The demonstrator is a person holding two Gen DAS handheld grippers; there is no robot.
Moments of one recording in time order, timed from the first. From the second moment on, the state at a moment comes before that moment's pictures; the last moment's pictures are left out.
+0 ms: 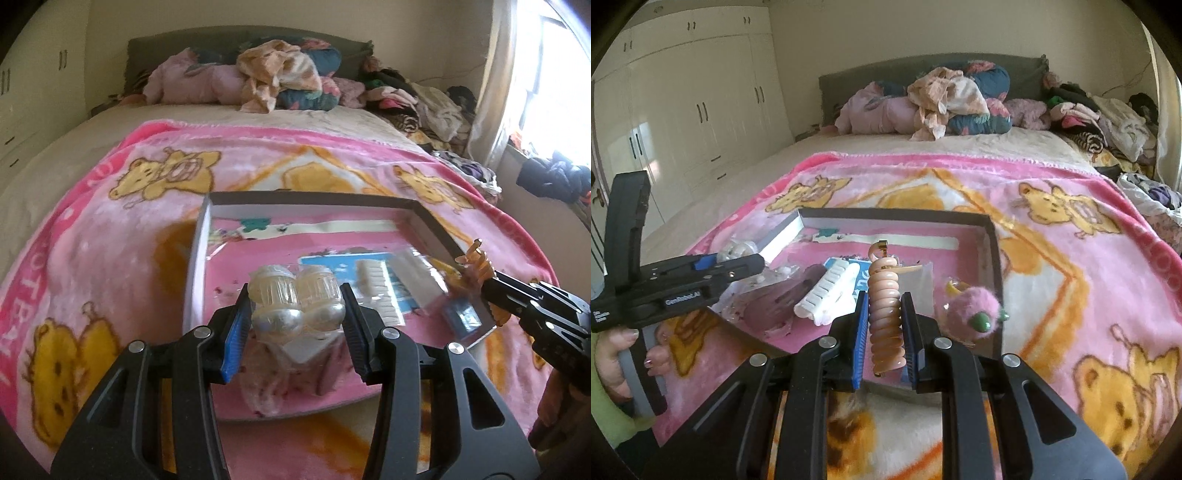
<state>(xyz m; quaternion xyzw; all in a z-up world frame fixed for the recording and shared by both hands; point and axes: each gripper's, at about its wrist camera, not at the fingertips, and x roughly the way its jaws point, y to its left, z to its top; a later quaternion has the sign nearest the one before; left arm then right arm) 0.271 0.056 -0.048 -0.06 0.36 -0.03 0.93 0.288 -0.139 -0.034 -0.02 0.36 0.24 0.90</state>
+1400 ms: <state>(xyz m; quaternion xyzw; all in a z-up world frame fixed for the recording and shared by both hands) 0.211 0.067 -0.028 -0.06 0.31 -0.01 0.95 0.218 -0.141 -0.016 -0.03 0.32 0.22 0.92</state>
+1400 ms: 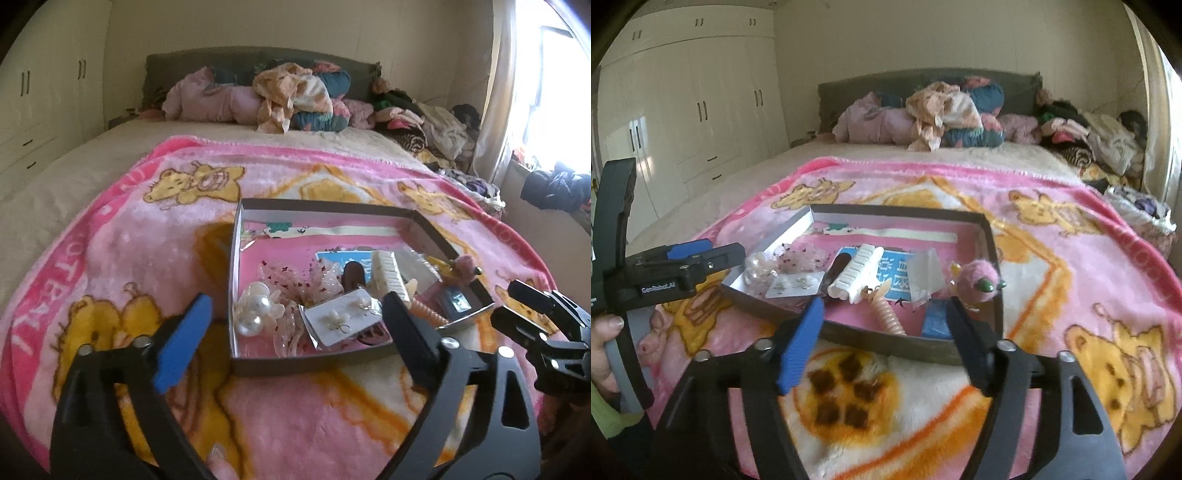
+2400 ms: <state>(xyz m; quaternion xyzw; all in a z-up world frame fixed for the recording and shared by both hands) 0.118 0.046 -0.046 -0.04 0.26 0.00 0.97 0.116 -0.184 -0.034 0.00 0.24 0.17 0.96</state>
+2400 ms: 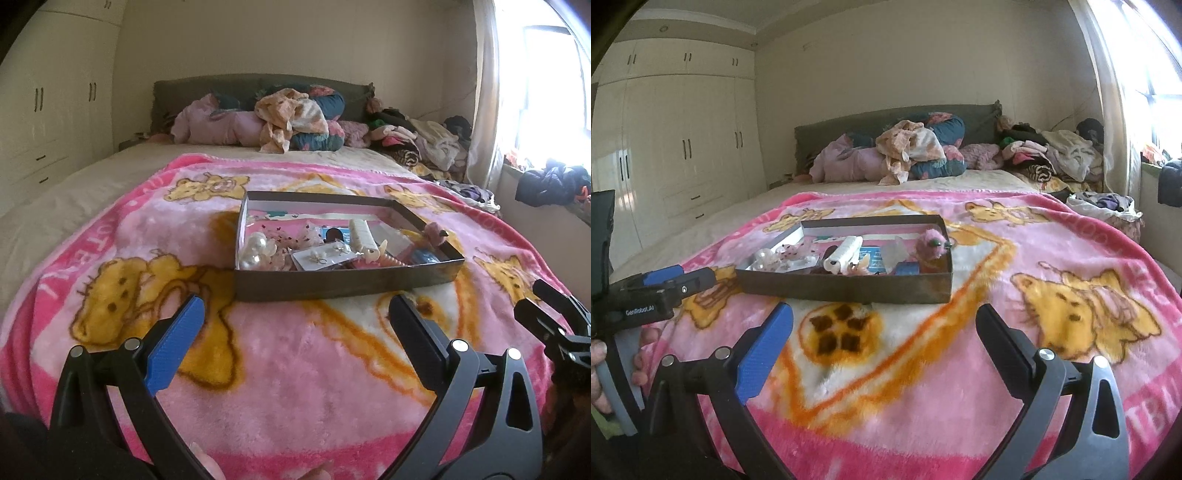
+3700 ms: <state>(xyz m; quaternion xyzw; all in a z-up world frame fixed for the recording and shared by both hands) 0.113 0.041 -0.046 -0.03 0.25 0.00 0.97 0.106 -0.184 -0.024 0.00 0.21 0.17 0.96</state>
